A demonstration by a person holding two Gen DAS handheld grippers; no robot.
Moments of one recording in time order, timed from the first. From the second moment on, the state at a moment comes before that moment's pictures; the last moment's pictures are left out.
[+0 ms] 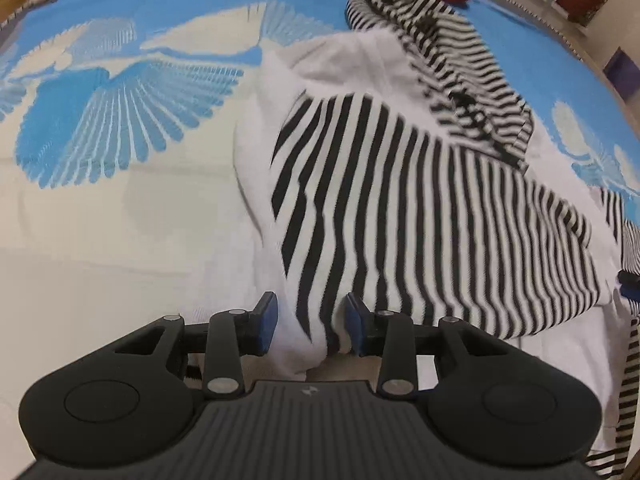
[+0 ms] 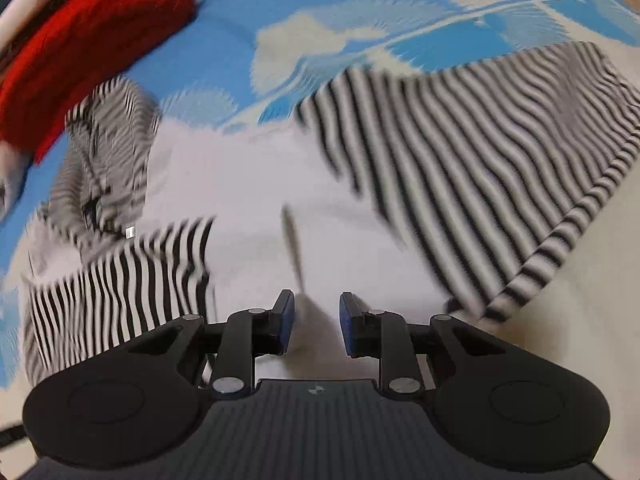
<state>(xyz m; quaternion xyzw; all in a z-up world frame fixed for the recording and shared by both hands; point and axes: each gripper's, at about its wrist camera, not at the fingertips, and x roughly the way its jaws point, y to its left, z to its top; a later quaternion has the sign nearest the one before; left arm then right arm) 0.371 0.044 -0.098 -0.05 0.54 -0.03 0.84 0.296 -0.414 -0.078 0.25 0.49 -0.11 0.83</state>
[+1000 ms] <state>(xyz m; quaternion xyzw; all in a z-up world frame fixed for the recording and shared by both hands) 0.356 -0.012 -0.070 -0.02 0.47 -0.07 0.88 0.209 -0.682 -0.095 0.41 0.31 -0.28 0.81</state>
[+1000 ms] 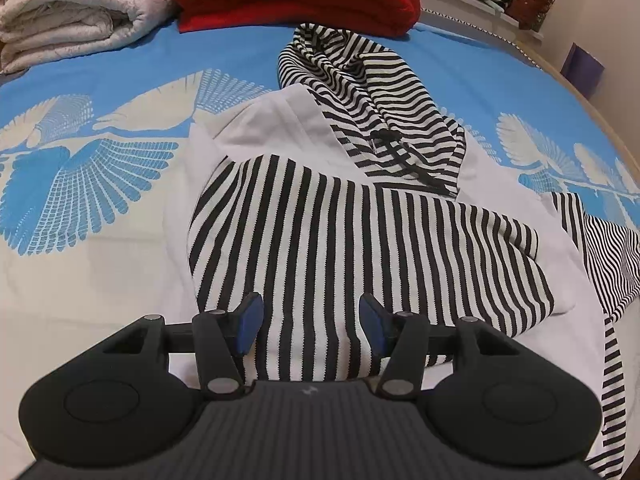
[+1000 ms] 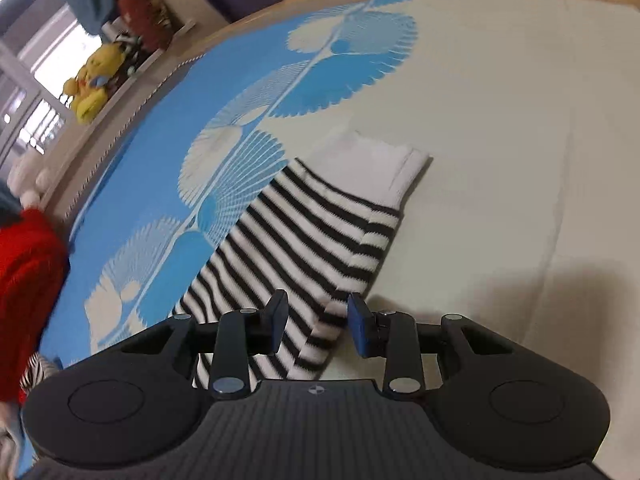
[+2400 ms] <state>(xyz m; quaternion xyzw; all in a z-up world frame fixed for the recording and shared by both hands) 0.372 0.051 -0.056 -0.12 0.48 -0.06 0.87 0.287 -0.295 -0.019 0.24 0.43 0.04 0.87</state>
